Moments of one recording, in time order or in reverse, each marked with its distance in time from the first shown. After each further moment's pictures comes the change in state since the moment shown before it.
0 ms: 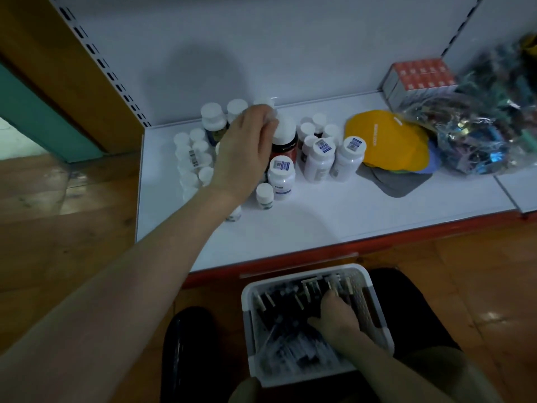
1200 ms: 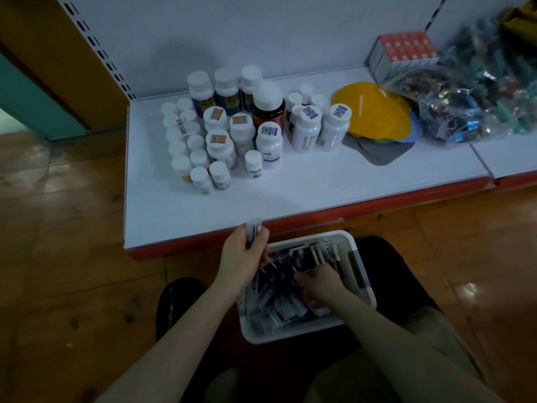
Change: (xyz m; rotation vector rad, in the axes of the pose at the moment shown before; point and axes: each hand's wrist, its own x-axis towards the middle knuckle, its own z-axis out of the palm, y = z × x) left_hand -0.179 0.036 -0.009 -0.500 -0.406 -0.908; right_hand -0.022 0.004 0.004 0.513 -0.043 -0.023
